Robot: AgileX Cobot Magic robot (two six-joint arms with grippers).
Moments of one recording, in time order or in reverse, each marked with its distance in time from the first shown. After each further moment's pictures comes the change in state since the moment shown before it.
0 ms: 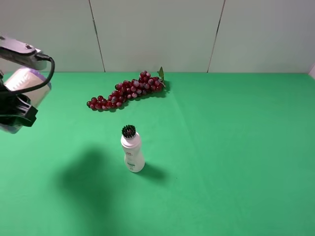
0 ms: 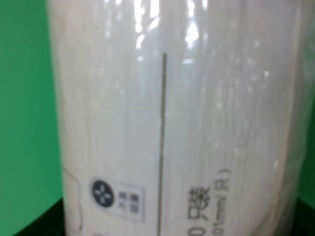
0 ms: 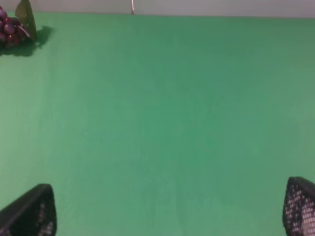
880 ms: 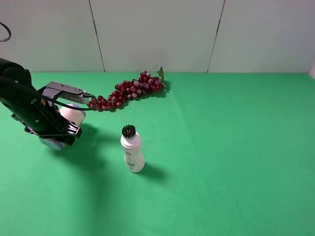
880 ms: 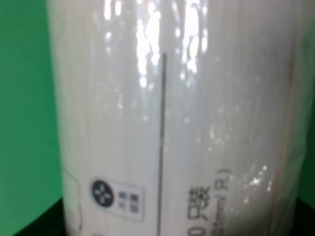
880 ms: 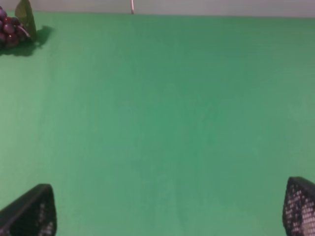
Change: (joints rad) left arm 0.049 0.549 0.000 -0.059 -0.416 0.021; right arm 0.000 0.000 0.000 0.000 0.000 0.000
